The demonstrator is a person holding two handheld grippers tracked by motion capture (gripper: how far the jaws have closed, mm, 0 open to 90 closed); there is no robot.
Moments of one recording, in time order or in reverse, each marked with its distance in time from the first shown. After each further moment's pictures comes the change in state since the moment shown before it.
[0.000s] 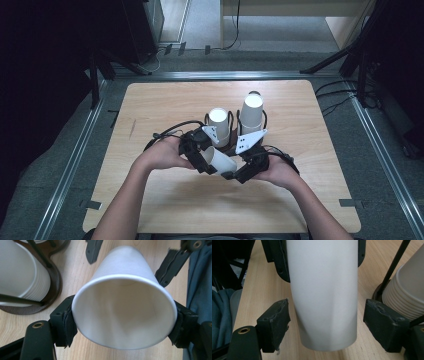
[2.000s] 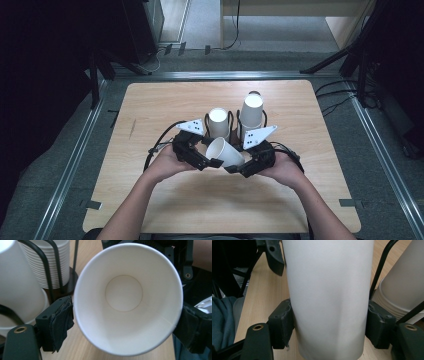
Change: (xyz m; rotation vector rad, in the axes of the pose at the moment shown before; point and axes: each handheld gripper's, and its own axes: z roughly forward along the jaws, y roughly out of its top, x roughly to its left) left arm 0.000 -0.029 0.001 -0.492 -0.034 -0.140; right arm -0.003 0.003 -0.021 -0.075 -0.014 -0.003
